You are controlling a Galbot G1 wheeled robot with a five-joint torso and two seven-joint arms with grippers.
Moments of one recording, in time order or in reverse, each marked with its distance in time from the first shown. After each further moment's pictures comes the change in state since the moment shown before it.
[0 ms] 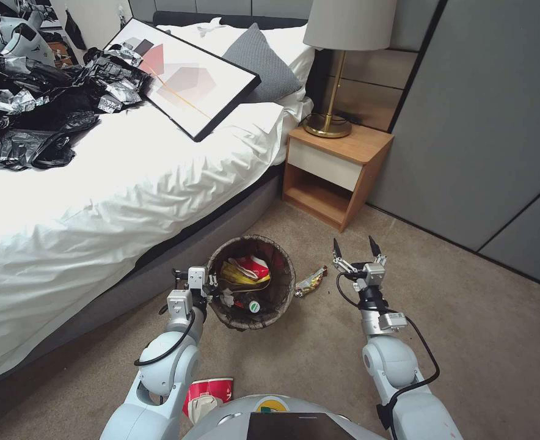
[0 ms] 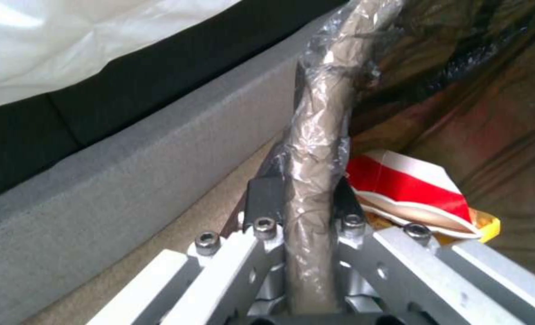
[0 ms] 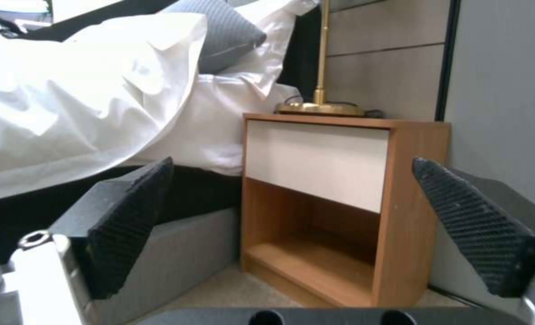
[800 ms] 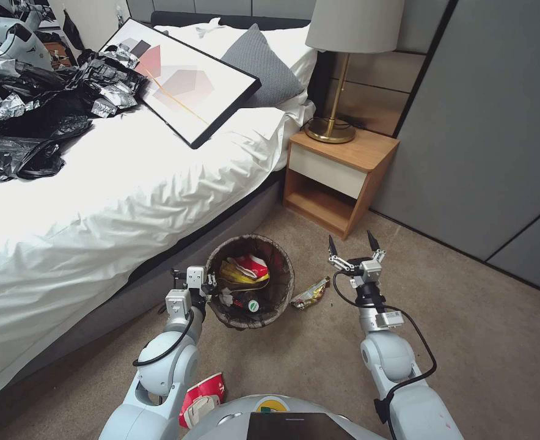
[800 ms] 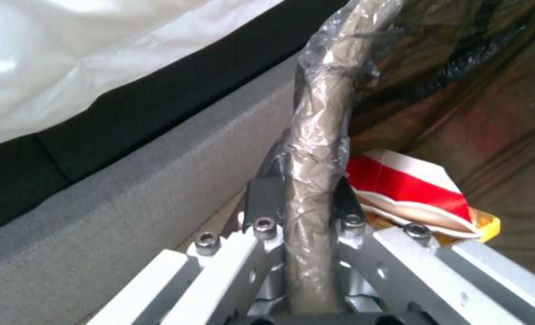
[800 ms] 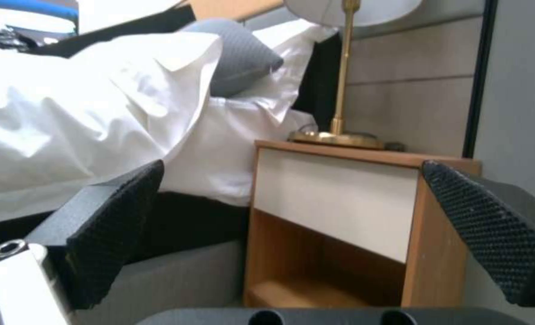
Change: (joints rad) left arm 0.001 -0.002 -0.008 -0.008 0.000 0.001 -0.001; right arm 0.043 -0.014 -0.028 -0.023 -0.032 0.036 0.003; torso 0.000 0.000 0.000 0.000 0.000
